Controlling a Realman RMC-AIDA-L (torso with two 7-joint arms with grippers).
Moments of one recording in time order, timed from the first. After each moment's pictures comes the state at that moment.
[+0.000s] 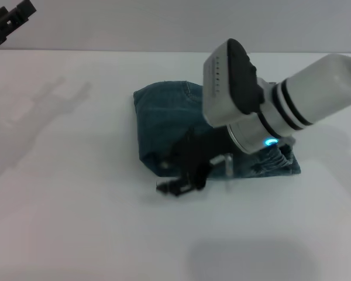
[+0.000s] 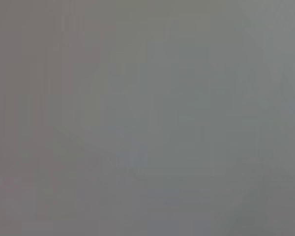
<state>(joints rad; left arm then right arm) -0.38 -2.05 0.78 0.75 1.34 1.16 -1.62 0.87 2.08 -1.58 -0.72 -1.97 -1.17 1.73</state>
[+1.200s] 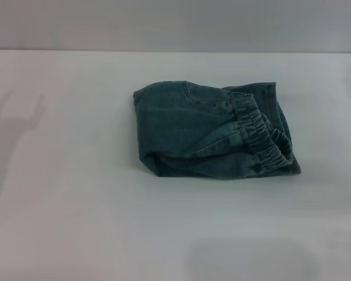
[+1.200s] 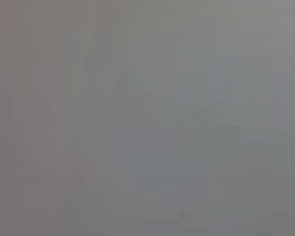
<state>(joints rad) -0.40 -2.07 0.76 0.17 0.64 1.53 -0.53 0.47 2.08 -1.13 -0.32 -0.22 -1.27 0.27</state>
